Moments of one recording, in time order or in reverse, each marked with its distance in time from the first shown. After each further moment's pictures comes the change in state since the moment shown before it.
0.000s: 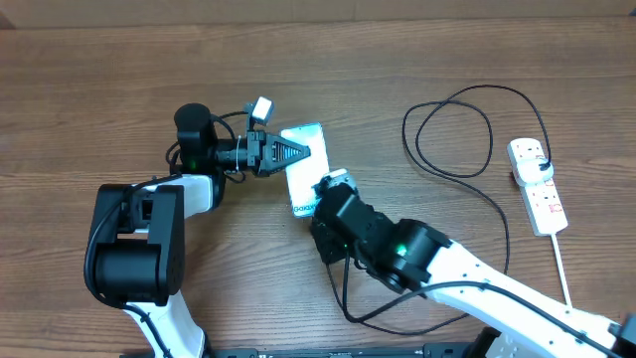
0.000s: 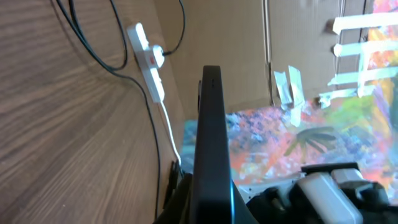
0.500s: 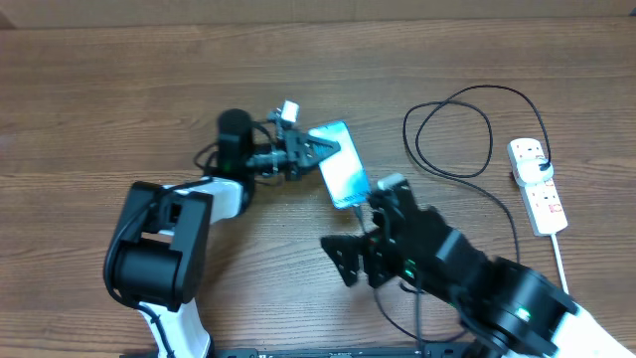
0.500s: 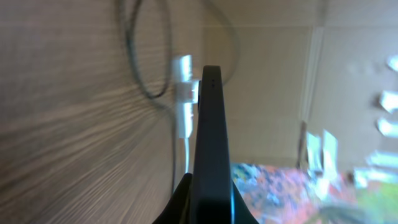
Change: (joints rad) left arm -0.196 0.000 0.001 -0.146 -0.419 -0.080; right arm -0.001 -0.438 0.011 -0.164 -0.030 -0.001
